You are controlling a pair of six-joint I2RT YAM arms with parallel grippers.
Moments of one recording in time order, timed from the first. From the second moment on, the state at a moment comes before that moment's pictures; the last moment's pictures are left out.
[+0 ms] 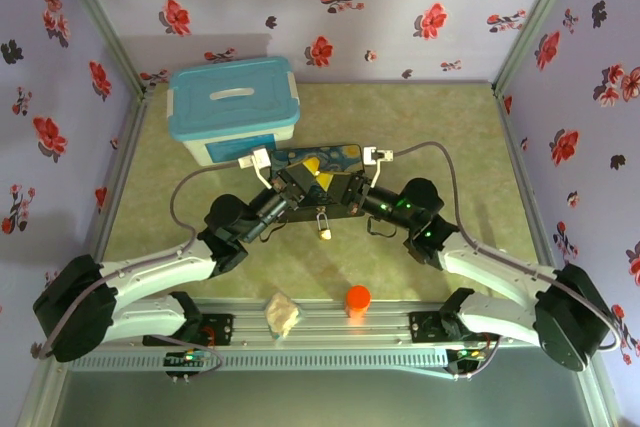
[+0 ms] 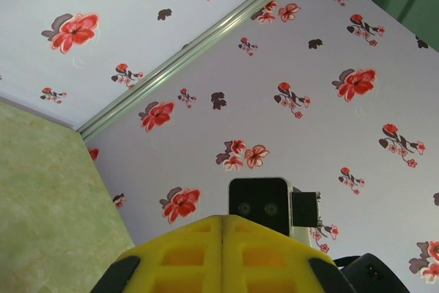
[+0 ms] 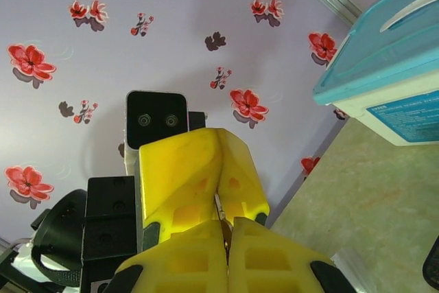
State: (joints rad) left arm -0.93 1.17 0.53 0.95 -0.05 -0.96; right arm 0.78 1.09 0.55 0.70 -0.43 0.95
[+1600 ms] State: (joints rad) left arm -1.04 1.63 0.65 0.17 -0.27 -0.80; right arm 0.78 0.92 0.51 -0.14 -0.05 0.66
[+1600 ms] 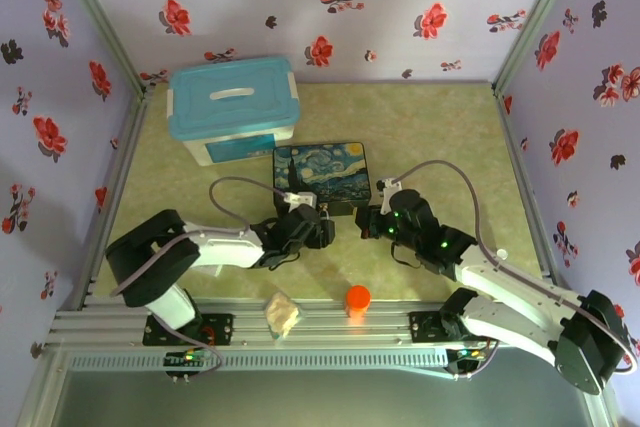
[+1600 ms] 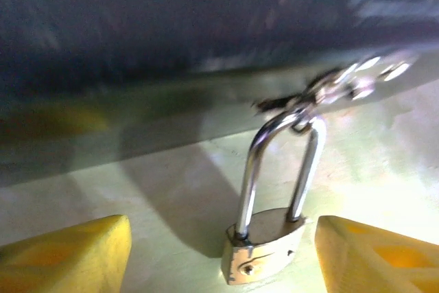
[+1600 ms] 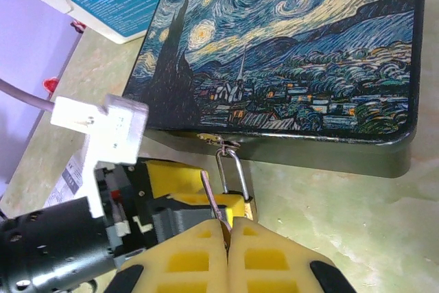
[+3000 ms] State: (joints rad) left arm -1.05 1.71 0.67 0.35 -0.13 -0.94; right arm 0.78 1.11 0.28 0.18 -0.09 0.84
